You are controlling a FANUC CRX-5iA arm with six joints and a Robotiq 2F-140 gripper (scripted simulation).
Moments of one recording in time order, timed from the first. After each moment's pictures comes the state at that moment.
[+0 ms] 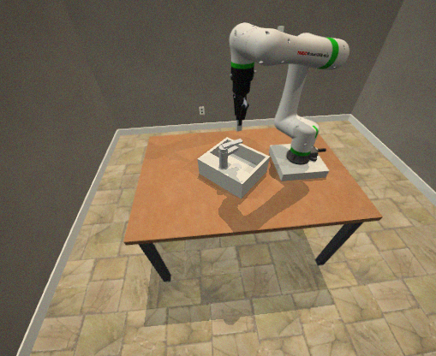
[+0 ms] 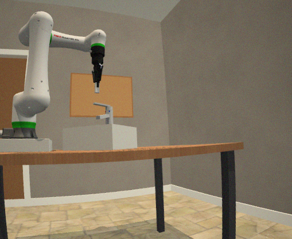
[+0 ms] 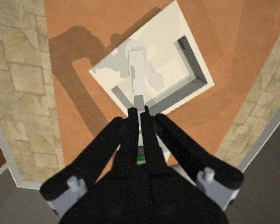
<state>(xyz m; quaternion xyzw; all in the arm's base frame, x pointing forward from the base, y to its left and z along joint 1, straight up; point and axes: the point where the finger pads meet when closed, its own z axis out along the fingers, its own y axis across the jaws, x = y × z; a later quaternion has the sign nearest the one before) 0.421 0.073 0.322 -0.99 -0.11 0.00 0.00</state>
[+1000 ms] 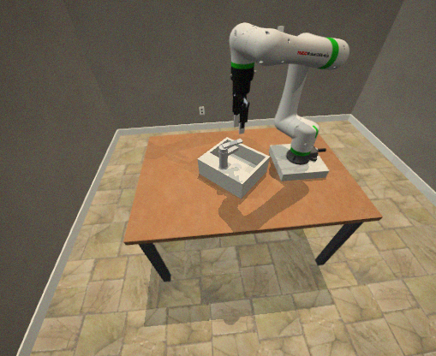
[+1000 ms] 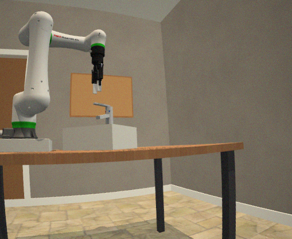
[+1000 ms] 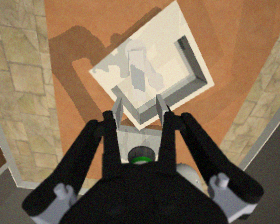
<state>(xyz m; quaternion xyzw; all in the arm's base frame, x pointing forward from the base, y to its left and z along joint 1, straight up) 0.421 0.073 0.322 -0.99 -0.11 0.00 0.00</state>
